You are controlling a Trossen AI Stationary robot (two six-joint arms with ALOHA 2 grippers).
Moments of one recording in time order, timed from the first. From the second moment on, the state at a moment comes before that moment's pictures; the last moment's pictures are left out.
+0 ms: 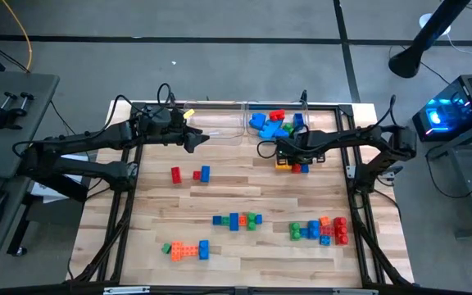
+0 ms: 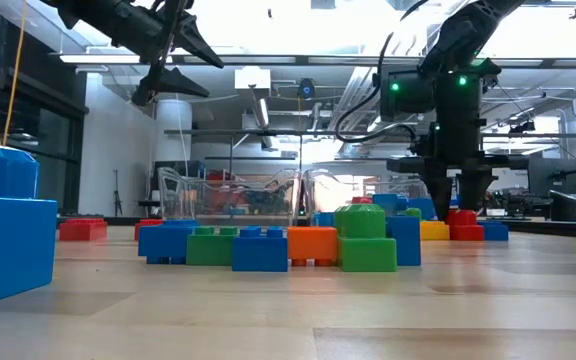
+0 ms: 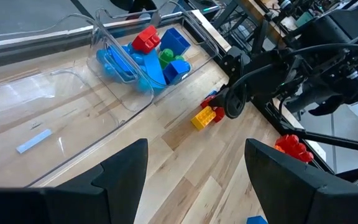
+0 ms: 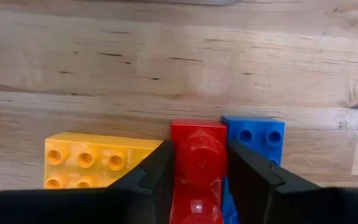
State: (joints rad) left arm 0.34 1.01 0.78 -0.24 0.01 -0.62; right arm -0.27 1.58 0.86 -0.78 0.21 1.23
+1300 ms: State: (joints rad) left arm 0.34 1.01 0.78 -0.24 0.04 -0.65; right arm -0.19 1.38 1.23 -0.84 0.13 0.74
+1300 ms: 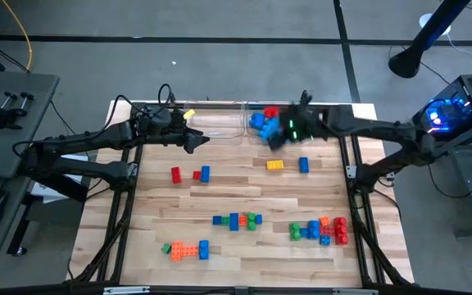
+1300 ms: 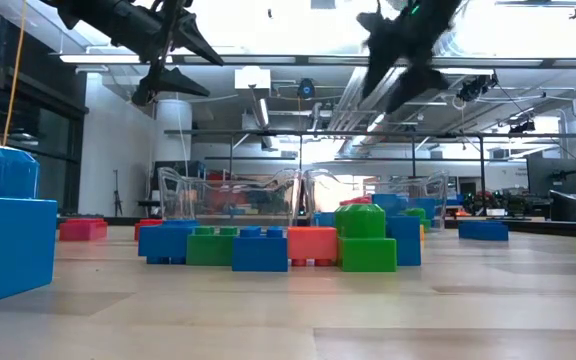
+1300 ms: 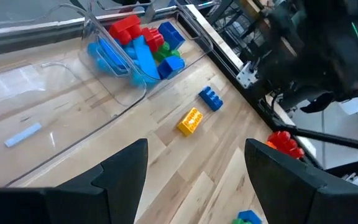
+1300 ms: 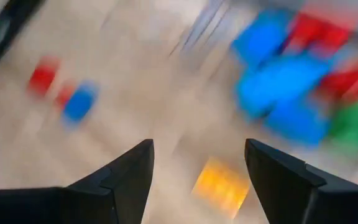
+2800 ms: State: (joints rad) left arm 0.34 1.01 0.78 -0.22 0.09 -0.69; right arm 0.47 1.88 1.23 -0.93 -0.16 1.77
